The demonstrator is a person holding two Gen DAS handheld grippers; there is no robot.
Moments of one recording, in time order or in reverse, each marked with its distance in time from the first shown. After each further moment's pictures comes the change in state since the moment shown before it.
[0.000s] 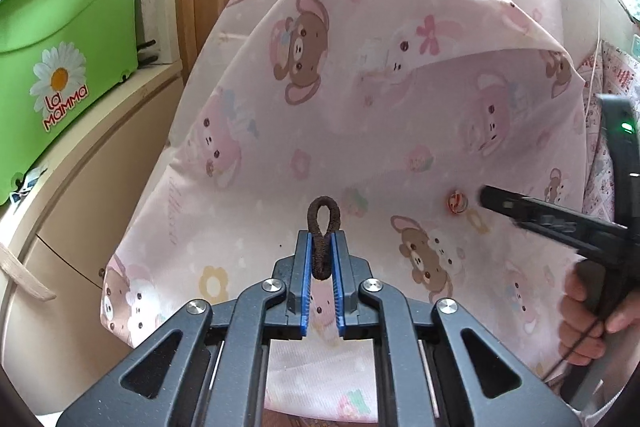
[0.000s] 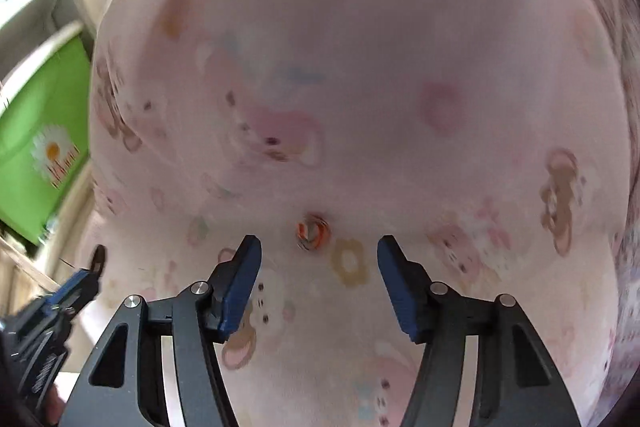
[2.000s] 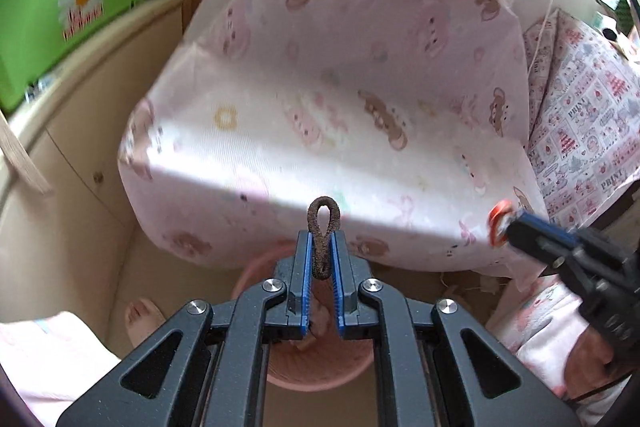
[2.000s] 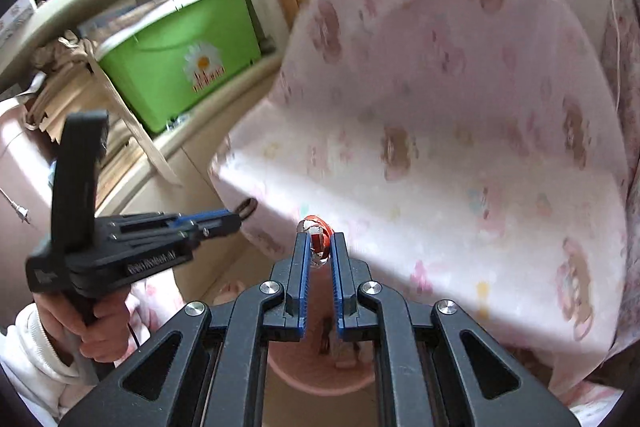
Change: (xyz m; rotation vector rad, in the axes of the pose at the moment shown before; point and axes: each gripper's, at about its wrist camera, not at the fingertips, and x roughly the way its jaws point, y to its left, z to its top) left arm -0.074 0.011 -0.102 -0.048 0.169 -0.129; right arm -0.160 0.048 -0.154 -0.212 -0.008 0.293
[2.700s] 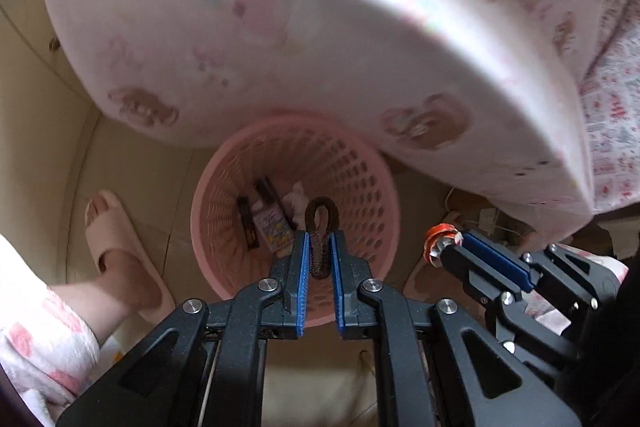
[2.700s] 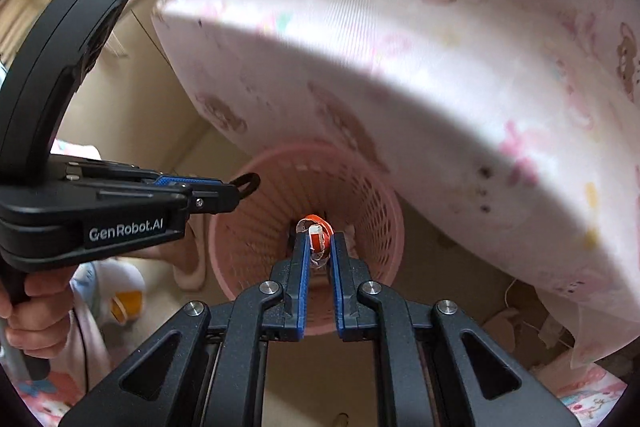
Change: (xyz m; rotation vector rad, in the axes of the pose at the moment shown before) left arm 0.109 0.018 -0.056 -0.157 0.422 -0.040; right arm 0.113 0.004 -0.067 -0.103 0.385 -0.139
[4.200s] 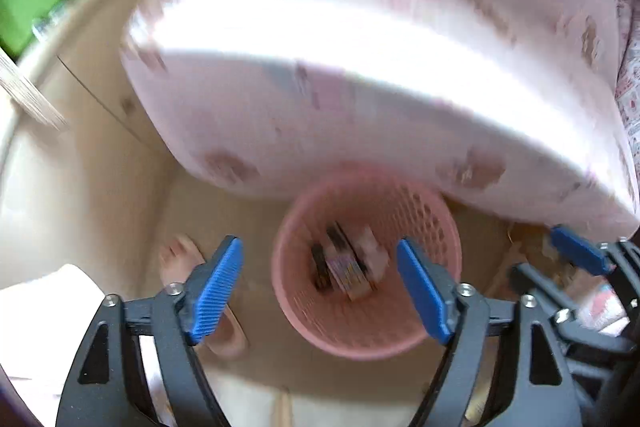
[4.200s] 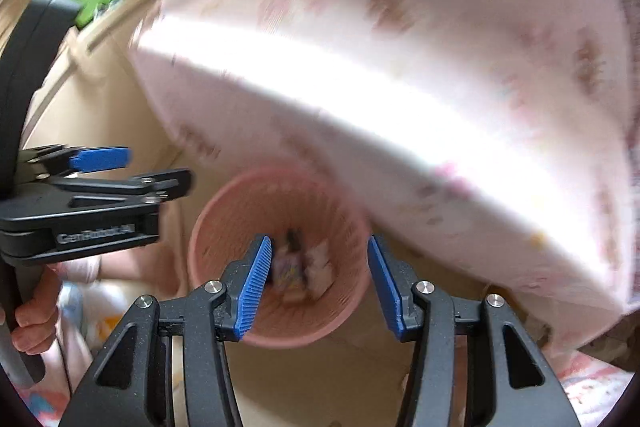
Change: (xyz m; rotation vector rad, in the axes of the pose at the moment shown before) left arm -0.061 0.003 0.002 0.072 -0.275 0.258; right arm -0.033 -0.006 0.002 0.062 -0.124 -0.136
